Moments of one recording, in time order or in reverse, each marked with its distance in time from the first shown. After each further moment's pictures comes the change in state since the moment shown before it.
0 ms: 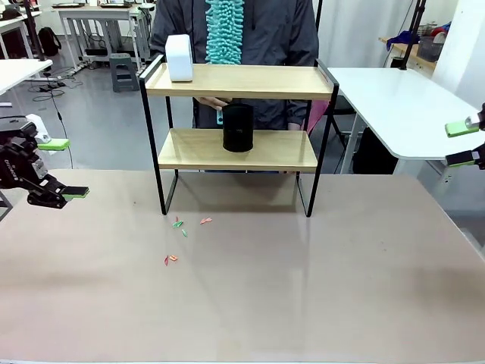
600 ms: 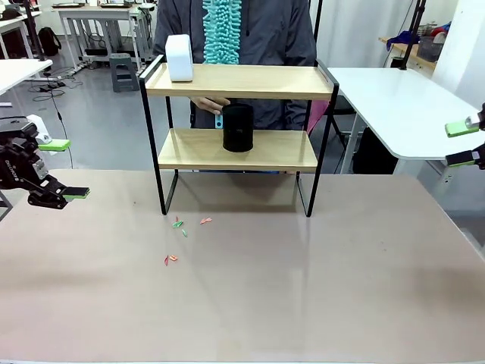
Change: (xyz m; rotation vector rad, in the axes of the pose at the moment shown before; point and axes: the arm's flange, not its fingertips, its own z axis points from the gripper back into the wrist) left arm 0.000 0.001 -0.001 -0.001 0.002 0.002; right arm 0.000 0.000 0.000 0.000 0.000 0.000
